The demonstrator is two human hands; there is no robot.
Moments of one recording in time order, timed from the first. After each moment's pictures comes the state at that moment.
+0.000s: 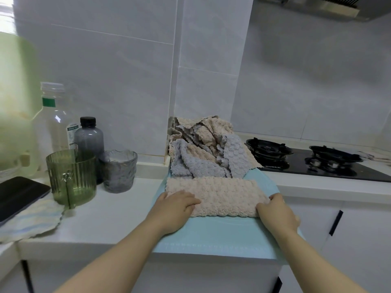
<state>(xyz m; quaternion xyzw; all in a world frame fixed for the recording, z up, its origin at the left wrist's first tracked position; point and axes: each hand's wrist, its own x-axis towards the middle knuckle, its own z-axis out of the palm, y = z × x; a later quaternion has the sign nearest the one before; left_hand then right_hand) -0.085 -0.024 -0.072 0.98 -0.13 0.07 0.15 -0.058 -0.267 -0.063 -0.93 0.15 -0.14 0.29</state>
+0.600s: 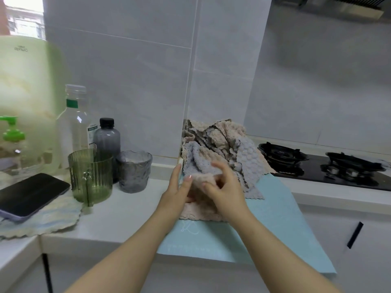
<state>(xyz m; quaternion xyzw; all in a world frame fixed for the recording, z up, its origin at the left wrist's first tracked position) -0.082 -0.009 -0.067 0.72 0.00 0.15 0.68 -0.075 -0.141 -0.029 -0.80 -0.22 -0.14 0.54</state>
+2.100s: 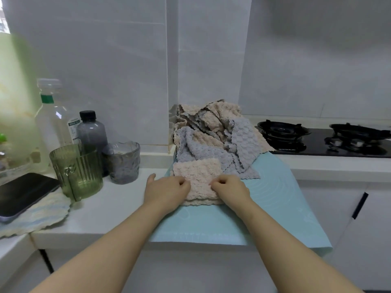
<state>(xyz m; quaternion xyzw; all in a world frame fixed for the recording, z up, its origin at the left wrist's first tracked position) -0.080 -0.018 -0.061 0.98 0.04 0.12 0.15 -0.051 -0.178 -0.057 -0.92 -0.07 -0.03 0.38</state>
